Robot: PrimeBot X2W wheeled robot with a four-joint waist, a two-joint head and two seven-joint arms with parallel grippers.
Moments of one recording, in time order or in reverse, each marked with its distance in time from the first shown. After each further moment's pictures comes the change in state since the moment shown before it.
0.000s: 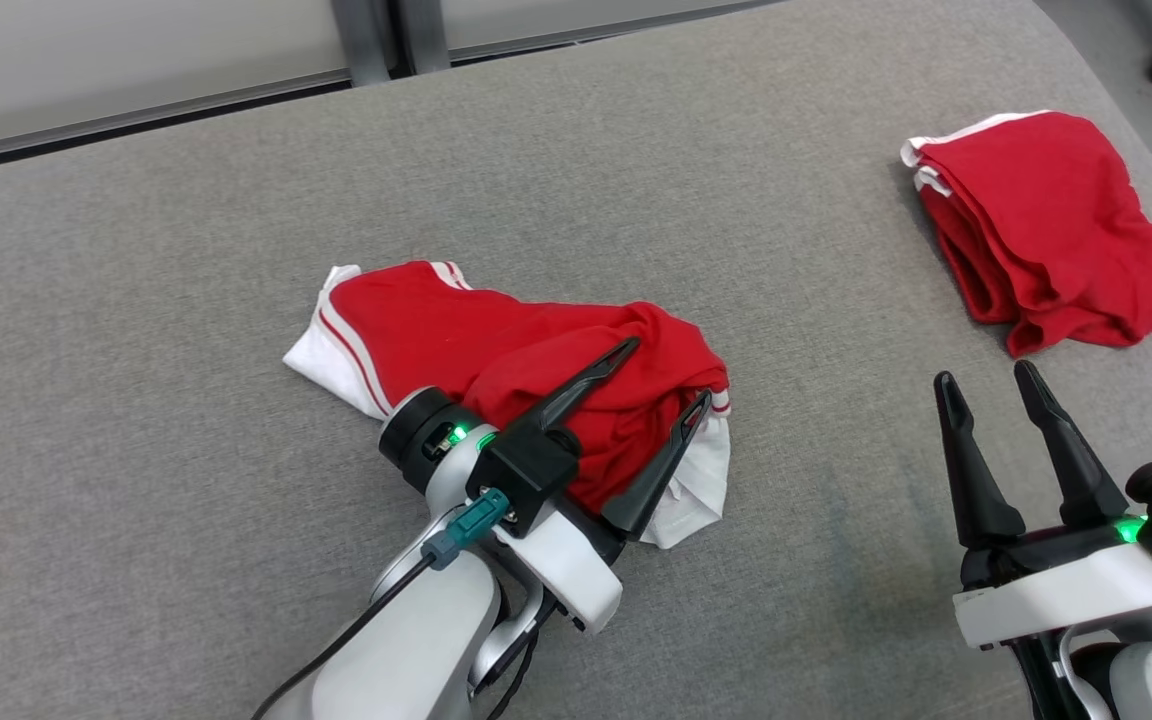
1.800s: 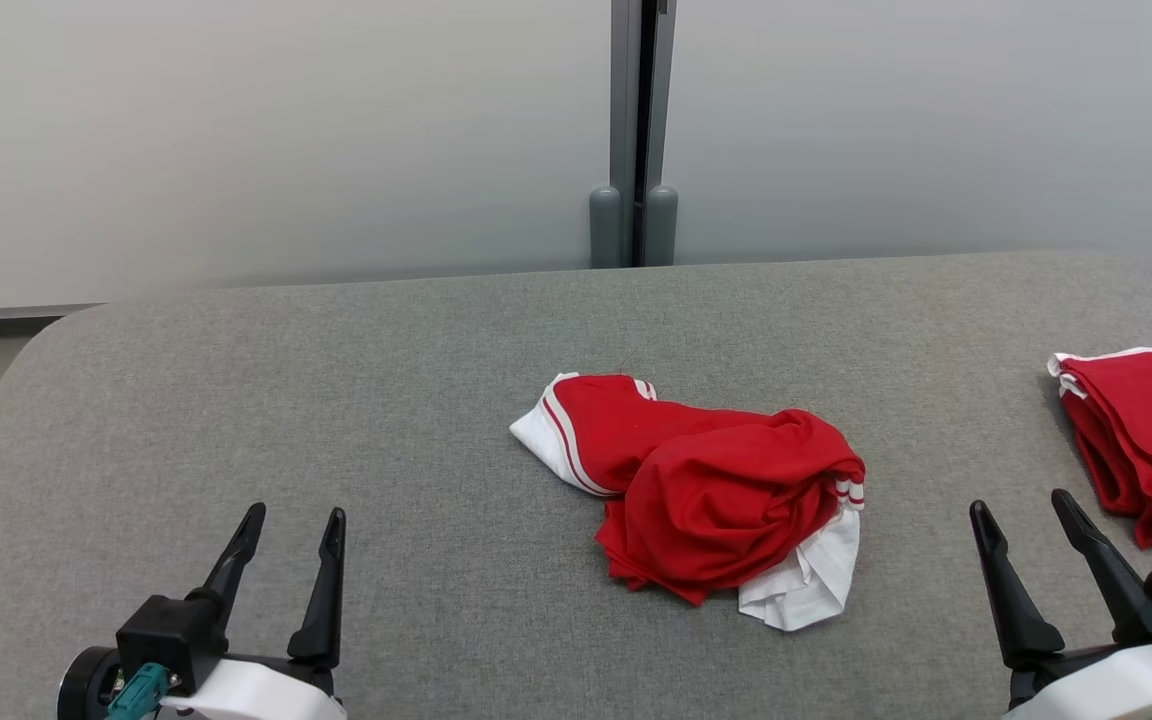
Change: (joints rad) left arm 0.496 0.194 0.424 -0.243 -0.125 0.175 0.045; right arm 0.227 -0.013 -0.086 -0.116 -0.092 0.000 0.163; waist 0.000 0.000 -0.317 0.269
